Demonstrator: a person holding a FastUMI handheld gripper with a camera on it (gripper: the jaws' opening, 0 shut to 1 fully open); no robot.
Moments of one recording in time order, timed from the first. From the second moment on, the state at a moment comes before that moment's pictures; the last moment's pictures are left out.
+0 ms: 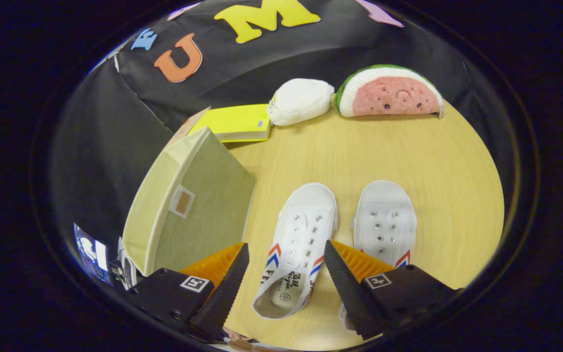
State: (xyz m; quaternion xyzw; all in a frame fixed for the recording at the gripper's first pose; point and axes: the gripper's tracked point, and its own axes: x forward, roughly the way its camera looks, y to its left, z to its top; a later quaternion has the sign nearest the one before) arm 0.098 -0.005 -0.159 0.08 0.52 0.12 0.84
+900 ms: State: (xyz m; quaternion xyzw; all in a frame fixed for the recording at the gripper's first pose) arm 0.079 -0.013 -0.210 0.05 0.62 0.10 0.78
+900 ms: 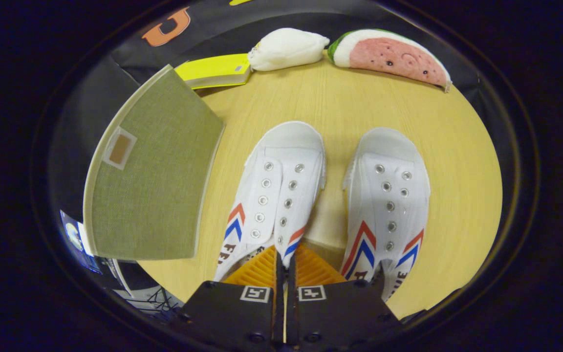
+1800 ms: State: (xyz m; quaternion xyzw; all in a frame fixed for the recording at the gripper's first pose) arm 0.068 0.082 -0.005 0.11 0.51 0.14 0.84
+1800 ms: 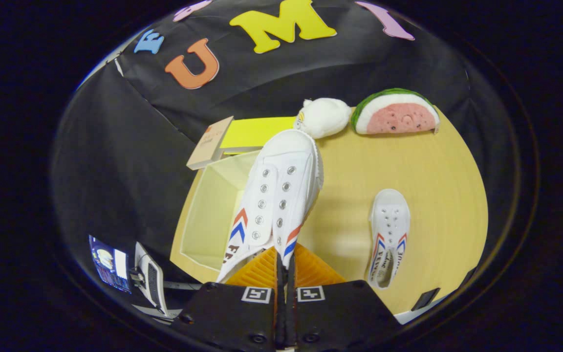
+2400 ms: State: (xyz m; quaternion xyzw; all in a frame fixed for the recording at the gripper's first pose) arm 0.100 0.239 -0.076 0.06 0.55 0.14 0.82
